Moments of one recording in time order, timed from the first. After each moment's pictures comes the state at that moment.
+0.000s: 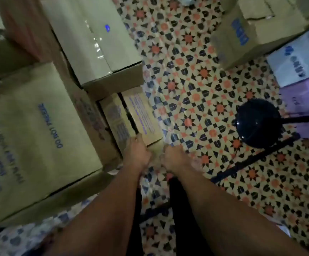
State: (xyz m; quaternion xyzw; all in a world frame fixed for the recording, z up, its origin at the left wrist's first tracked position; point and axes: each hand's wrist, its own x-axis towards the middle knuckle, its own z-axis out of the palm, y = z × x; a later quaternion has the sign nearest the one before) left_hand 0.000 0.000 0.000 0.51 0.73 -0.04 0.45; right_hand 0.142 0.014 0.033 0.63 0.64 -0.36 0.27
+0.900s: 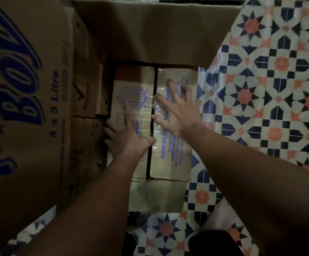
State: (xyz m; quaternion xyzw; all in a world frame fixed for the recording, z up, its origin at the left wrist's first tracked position) left_hand -0.029 0.074 -0.281 0.20 0.93 -0.02 0.32; right_hand 0.066 0.219 -0.295 0.33 0.92 -0.13 0.16
